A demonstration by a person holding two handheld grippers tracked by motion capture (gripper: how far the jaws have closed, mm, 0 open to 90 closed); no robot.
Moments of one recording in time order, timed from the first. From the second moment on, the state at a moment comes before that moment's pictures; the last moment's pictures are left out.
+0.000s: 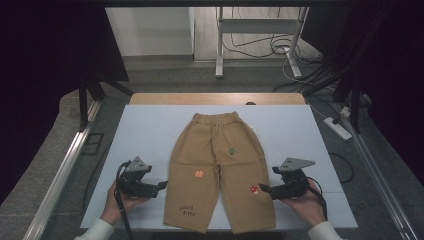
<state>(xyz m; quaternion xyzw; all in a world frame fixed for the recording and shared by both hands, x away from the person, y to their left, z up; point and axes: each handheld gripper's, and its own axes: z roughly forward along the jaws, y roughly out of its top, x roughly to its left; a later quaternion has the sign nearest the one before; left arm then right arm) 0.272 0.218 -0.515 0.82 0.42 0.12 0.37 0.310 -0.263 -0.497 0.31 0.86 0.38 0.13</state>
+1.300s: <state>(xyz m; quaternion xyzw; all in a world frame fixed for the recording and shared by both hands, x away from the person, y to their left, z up) 0.284 0.215 -0.514 0.82 0.41 0.12 0.38 0.310 -0.214 -0.494 0.27 0.87 0.39 0.13</state>
